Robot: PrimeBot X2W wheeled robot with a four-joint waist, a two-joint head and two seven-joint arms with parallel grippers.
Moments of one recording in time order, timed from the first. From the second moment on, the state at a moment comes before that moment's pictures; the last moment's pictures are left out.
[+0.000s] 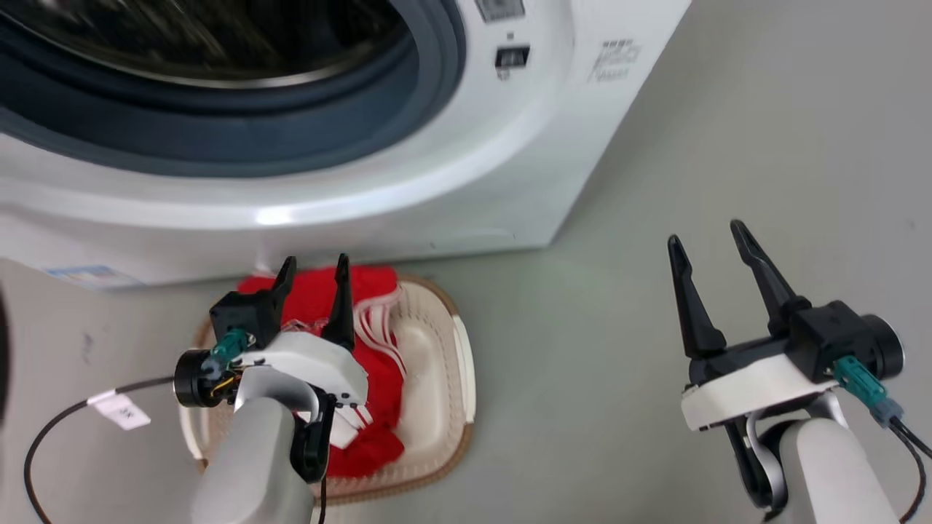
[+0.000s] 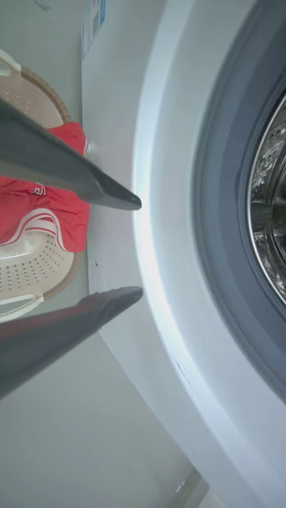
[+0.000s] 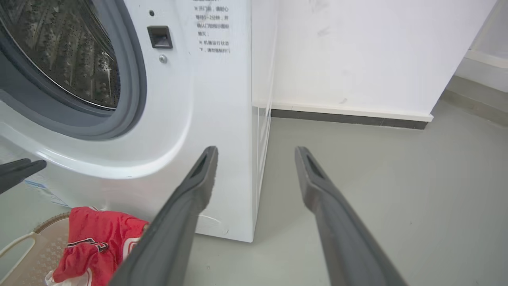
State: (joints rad) left arm -0.44 0.06 -0.09 0.62 -0.26 -0.04 -0.26; right arm -0.23 -0.05 0.09 0.12 0.04 0.13 -0.22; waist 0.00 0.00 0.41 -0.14
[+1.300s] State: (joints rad) left arm -0.02 0.09 -0.08 0.08 -0.12 0.03 -0.22; right arm 0.01 -0.05 0.05 -0.04 0.05 0.13 -0.09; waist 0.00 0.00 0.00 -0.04
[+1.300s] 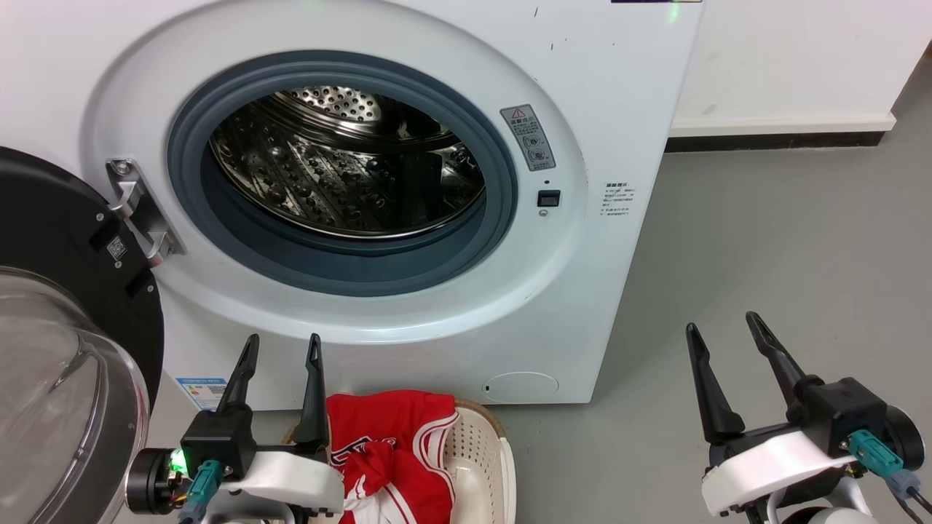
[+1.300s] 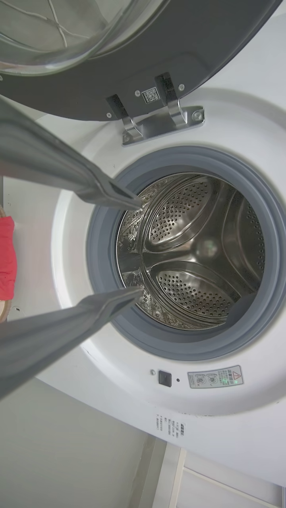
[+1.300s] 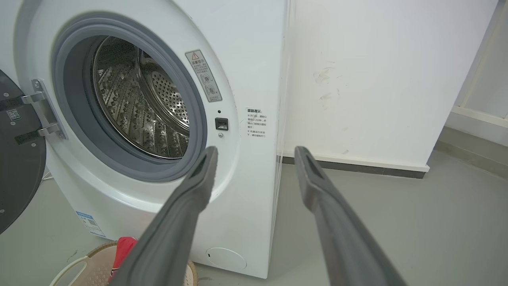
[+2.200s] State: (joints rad) left arm -0.01 0.08 -0.04 0.14 -0.44 0.00 -0.15; right arm 0.02 -0.06 0.05 0.04 0.41 0.13 -0.06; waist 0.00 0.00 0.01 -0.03
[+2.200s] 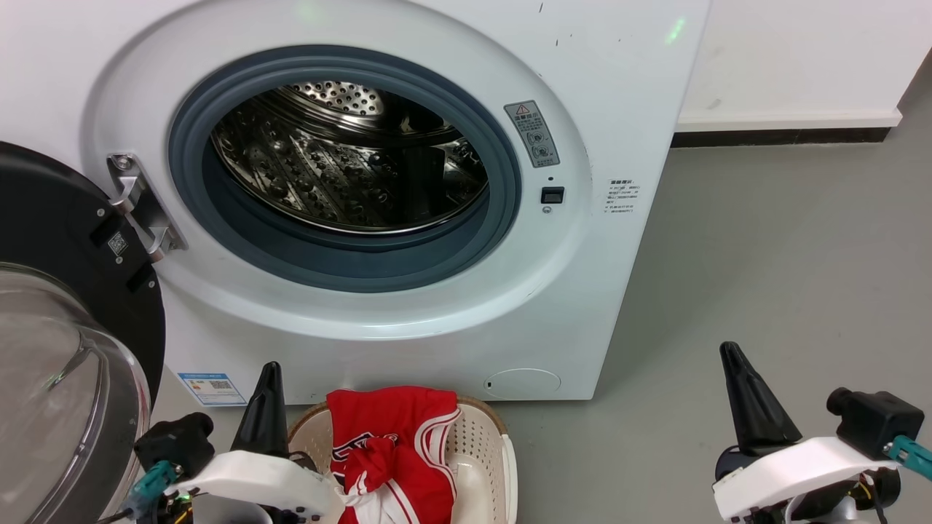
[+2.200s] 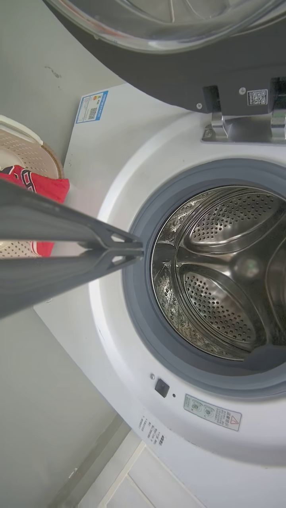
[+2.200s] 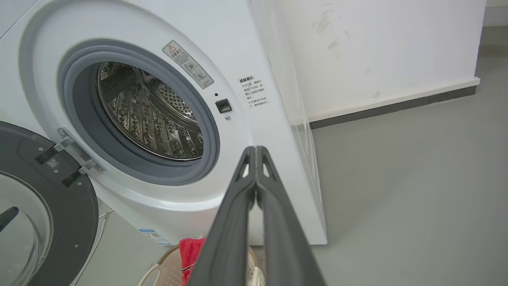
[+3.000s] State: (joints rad) left arm -0.04 0.07 0.01 0.17 -0.81 -0.04 -0.06; right arm -0.02 -0.08 0.02 0.10 0.81 0.13 -0.03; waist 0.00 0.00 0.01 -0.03
